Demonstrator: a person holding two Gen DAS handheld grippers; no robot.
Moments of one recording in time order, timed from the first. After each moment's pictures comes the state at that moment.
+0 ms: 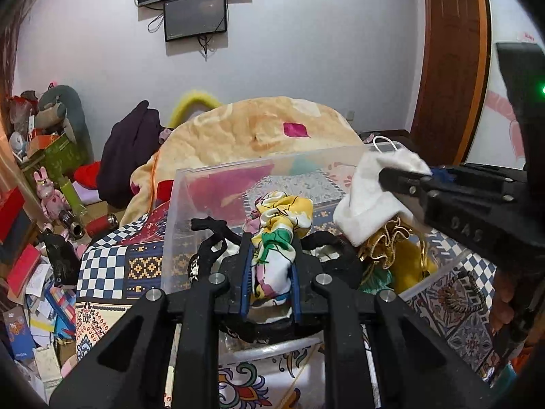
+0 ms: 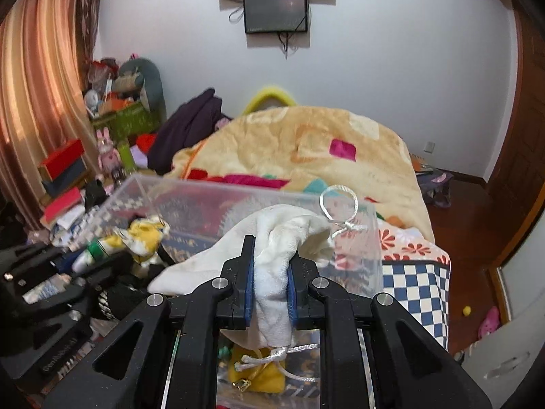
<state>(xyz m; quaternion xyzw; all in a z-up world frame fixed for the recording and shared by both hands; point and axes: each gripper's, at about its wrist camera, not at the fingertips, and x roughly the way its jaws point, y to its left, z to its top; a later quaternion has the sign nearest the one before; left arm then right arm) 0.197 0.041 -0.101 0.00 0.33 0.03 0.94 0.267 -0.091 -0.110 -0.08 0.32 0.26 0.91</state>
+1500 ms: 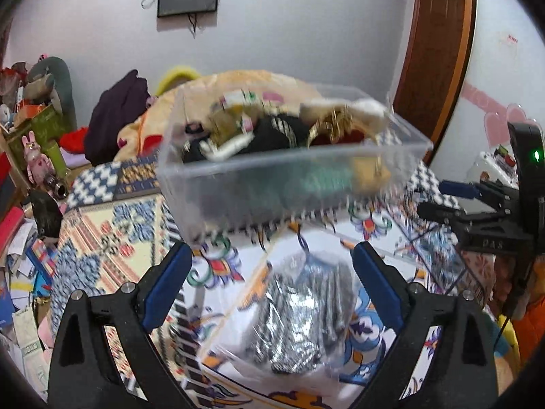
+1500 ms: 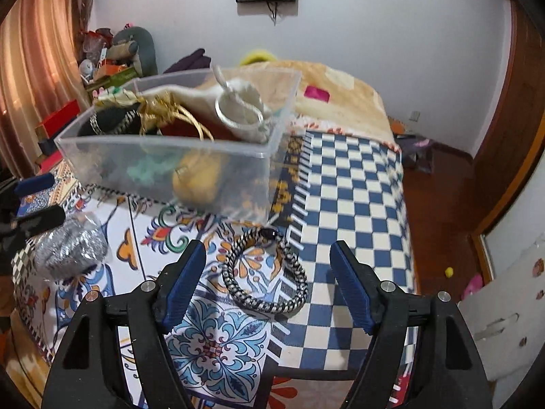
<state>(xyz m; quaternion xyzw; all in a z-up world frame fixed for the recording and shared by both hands) 0.112 0.031 -0.137 -0.04 0.36 -0.02 0.93 0.220 -0.168 -0.162 -0.10 0.38 0.25 0.89</state>
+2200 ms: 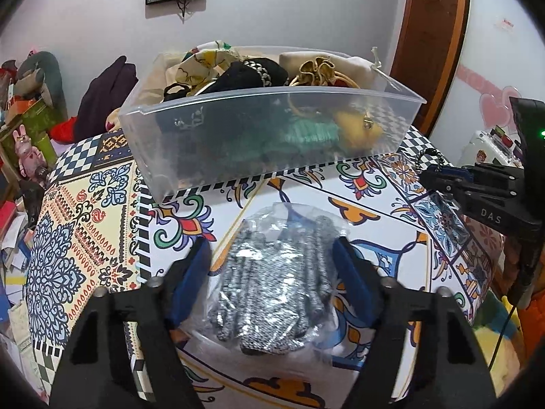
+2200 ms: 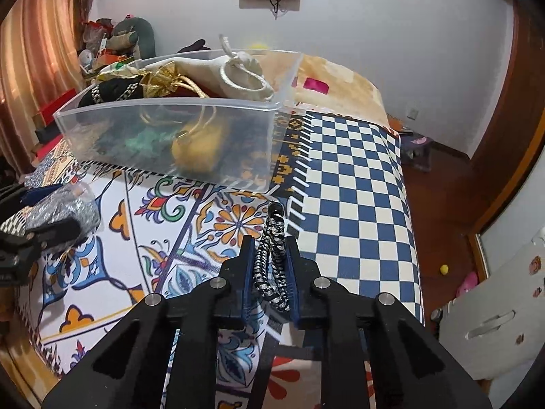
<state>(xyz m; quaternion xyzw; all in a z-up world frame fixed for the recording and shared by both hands) 0.098 0.018 -0.164 -0.03 0.39 -0.04 0.92 0.193 -0.180 -0.173 -0.12 0.37 0.24 0.89</state>
